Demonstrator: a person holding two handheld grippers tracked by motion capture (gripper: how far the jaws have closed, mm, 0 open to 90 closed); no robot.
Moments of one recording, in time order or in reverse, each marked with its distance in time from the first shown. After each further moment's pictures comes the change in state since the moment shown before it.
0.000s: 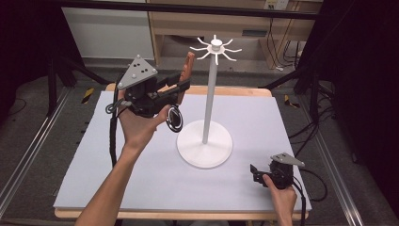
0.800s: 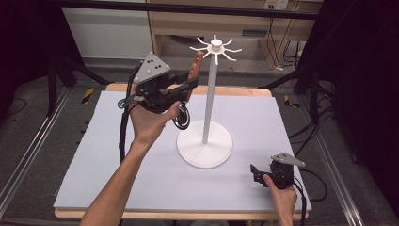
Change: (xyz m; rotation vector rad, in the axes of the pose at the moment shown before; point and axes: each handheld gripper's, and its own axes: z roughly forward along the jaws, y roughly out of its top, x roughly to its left) left arm -0.004 0.001 0.023 0.028 0.002 0.002; right arm -0.001 0.000 -0.001 -0.003 0.004 0.006
